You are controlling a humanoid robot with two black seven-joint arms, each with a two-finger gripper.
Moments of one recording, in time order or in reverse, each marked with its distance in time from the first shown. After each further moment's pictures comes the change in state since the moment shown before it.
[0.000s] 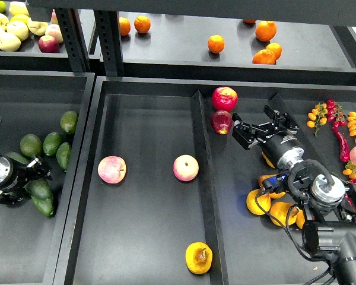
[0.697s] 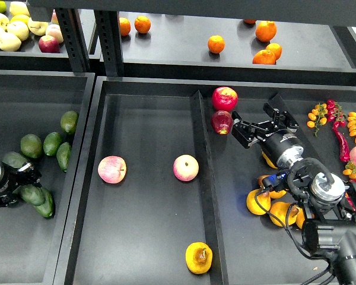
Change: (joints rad) left arm 0.081 -0.005 0.038 -0.002 0.008 0.000 0.000; right arm 0.012 0.000 0.001 -0.001 -0.001 0.000 0.001
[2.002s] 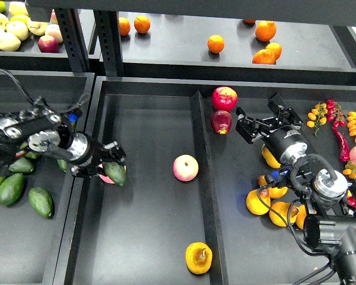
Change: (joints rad) left arm -0.274 -0.210 0.140 -0.075 -0.091 0.000 0.000; right arm 0.022 0.000 0.024 -0.022 0.001 0.000 0.000
